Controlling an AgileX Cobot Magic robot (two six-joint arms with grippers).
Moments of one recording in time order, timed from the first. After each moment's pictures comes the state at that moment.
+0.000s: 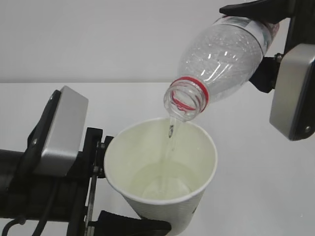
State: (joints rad) left arm -0.68 1.38 -0.51 1.20 -0.79 -0.71; right arm 0.31 1.13 -0.68 -1.09 -0.49 -0.61
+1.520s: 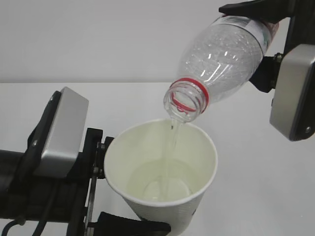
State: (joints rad) left arm -0.68 1.38 -0.51 1.20 -0.79 -0.71; right arm 0.31 1.13 -0.68 -1.09 -0.50 -0.61
